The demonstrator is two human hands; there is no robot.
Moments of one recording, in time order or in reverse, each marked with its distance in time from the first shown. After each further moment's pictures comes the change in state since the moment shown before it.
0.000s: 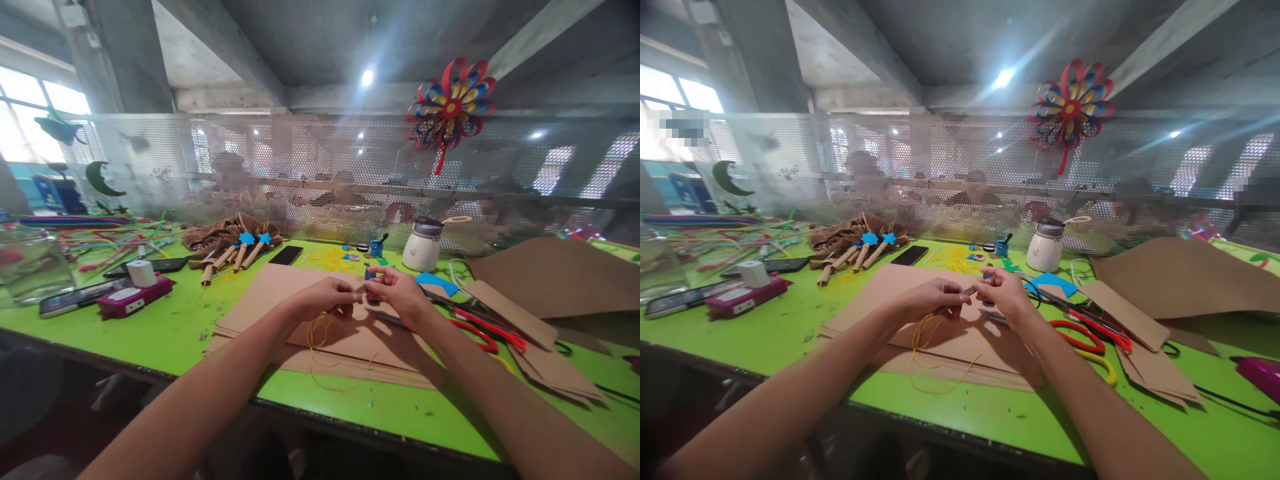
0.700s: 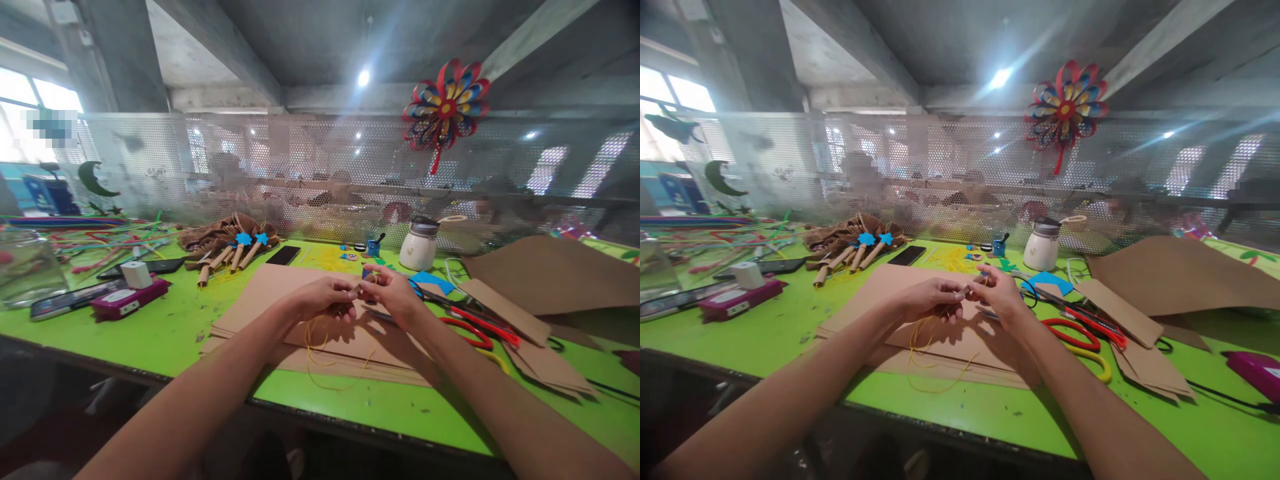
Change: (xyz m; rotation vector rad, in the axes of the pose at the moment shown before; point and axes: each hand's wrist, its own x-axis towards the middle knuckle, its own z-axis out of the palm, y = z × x) left_hand 0.001 -0.001 -0.003 -0.158 -0.143 -0.023; right_hand 0.003 0.006 0.002 0.059 -0.024 -0.027
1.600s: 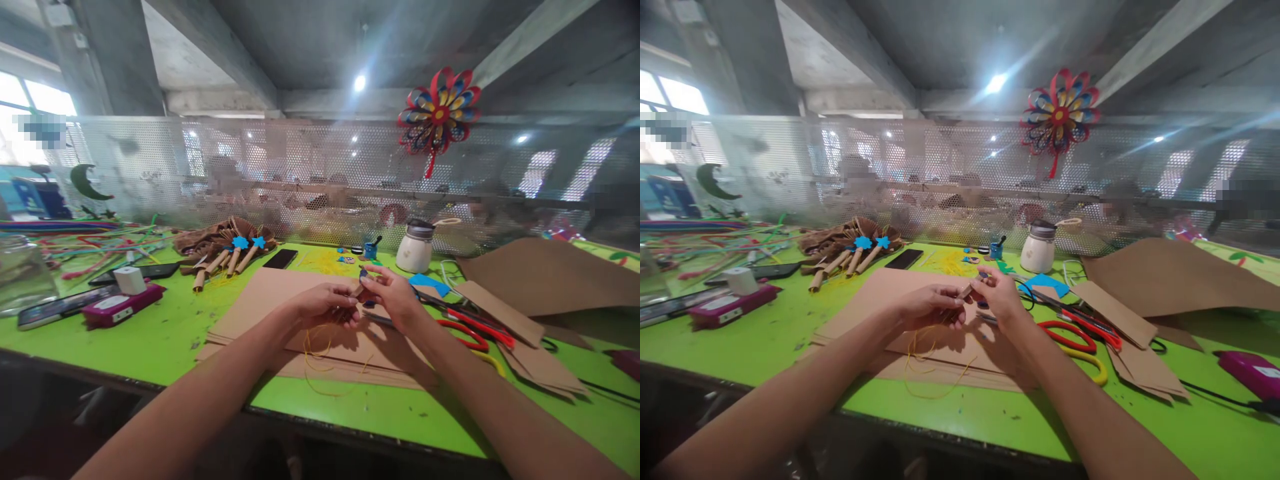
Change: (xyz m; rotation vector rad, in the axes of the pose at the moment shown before) left_hand 0.004 -0.007 0.003 -0.245 -0.114 0.049; right_hand -0.004 -0.011 0.003 -0.003 0.080 -0.010
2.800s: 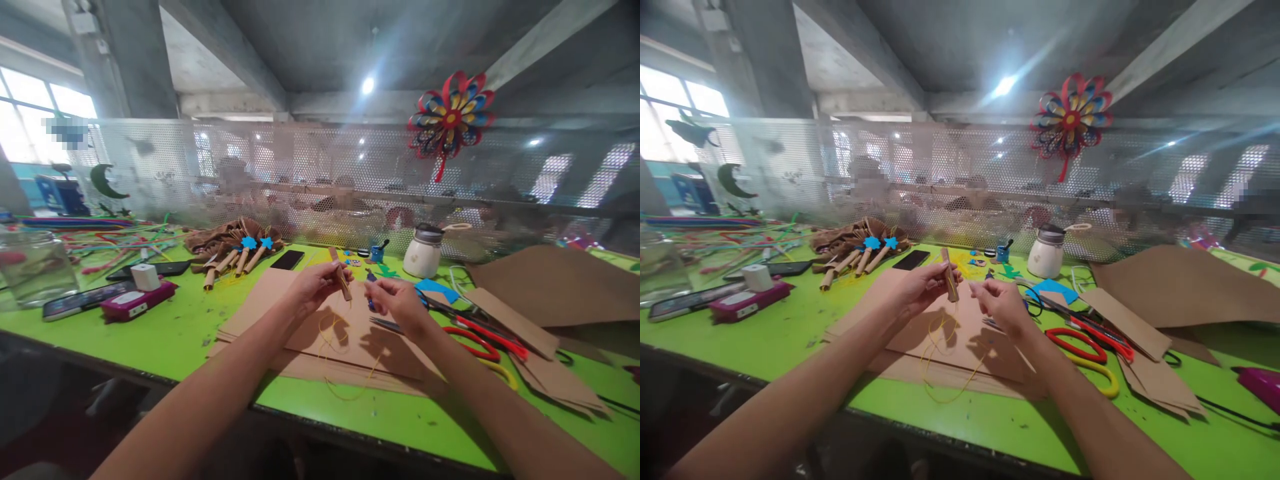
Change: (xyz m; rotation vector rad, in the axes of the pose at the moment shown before) left_hand -0.005 0.026 -0.001 -0.289 0.626 0.310; right_hand -0.015 -0.007 0.009 -0.323 -0.135 -0.209
